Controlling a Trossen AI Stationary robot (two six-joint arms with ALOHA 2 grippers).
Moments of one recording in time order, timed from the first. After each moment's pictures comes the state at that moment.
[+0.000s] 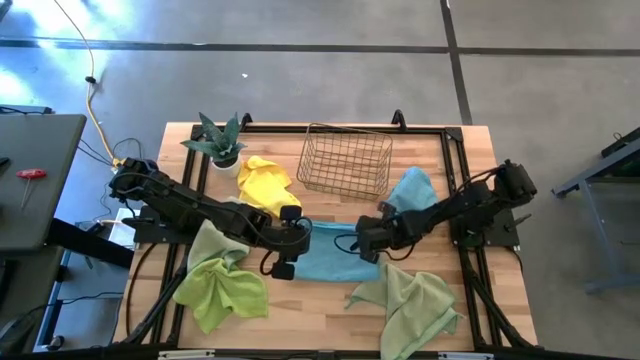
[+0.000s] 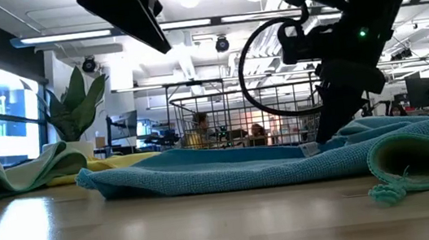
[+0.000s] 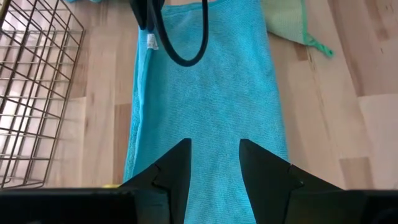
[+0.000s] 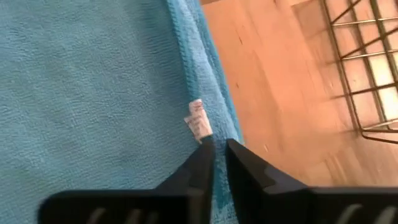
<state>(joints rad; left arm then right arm) -0.22 1.58 1.19 -0.58 -0.25 -0.13 0.27 1.66 0.87 -0.44 0.40 0.53</state>
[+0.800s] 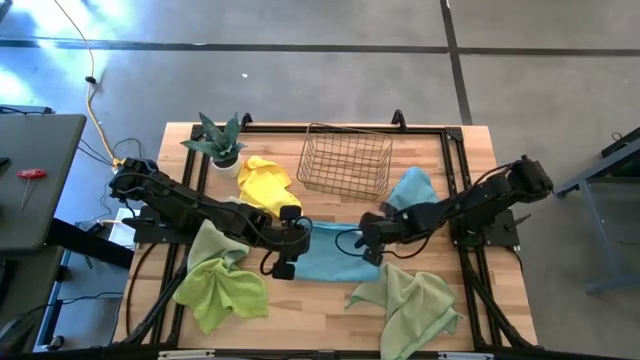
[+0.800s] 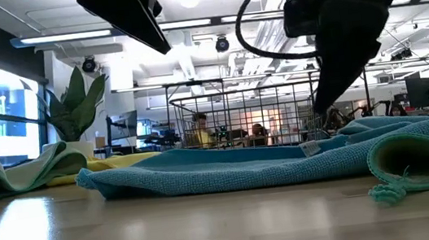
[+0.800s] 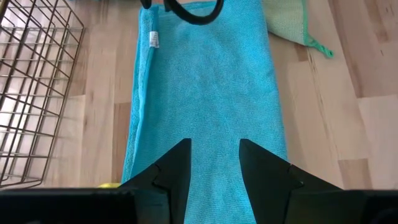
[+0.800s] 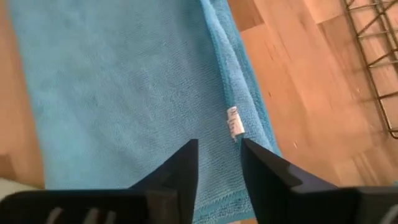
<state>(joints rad) -0.22 1.58 1.19 -0.58 -0.25 -0.14 0.27 1.52 0.87 -0.44 0.25 0.55</state>
